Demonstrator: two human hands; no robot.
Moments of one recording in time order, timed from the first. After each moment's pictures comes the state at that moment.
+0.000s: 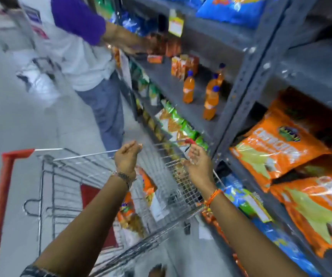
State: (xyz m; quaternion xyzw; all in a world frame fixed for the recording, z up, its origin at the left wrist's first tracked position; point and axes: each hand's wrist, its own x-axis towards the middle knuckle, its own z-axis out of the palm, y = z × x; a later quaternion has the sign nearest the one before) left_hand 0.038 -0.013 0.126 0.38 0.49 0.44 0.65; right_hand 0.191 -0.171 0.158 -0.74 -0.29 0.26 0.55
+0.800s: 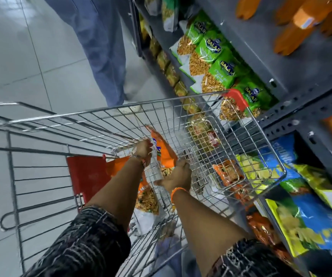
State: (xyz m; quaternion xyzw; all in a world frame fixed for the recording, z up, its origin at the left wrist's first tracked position) left_hand 0.030 0.072 -0.171 0.27 0.65 0.12 0.70; right_hand 0.079 -0.074 -0.119 -0.91 -0.21 0.35 0.13
